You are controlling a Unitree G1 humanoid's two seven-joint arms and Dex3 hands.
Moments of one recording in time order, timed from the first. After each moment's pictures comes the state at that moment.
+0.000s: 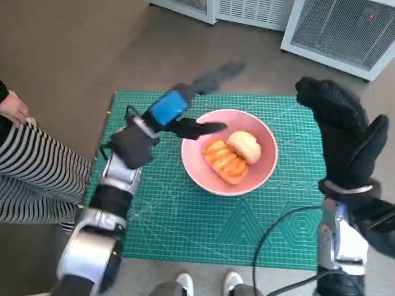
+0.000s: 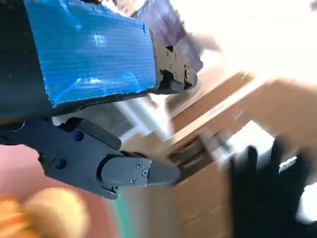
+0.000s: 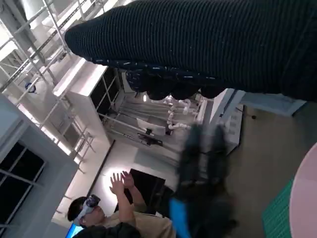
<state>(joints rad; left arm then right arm) -0.84 0.18 -0.02 0.71 -0.13 -0.59 -0.47 -0.41 -0.18 -0.16 -0.02 0.31 -0.33 0.30</state>
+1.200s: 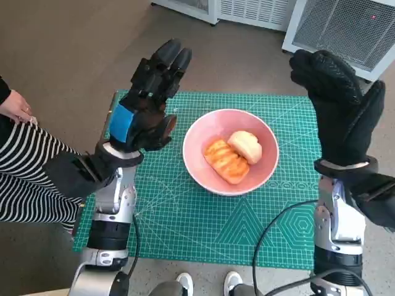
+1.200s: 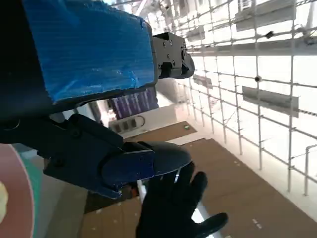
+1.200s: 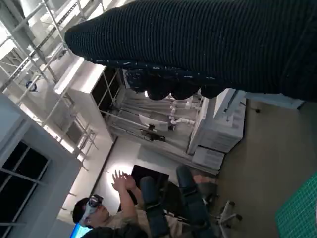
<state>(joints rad) -0.62 0.10 0.11 0.35 -0.35 -0.47 -0.51 -0.53 -0.18 -0.15 0.07 0.29 -0.28 0.28</state>
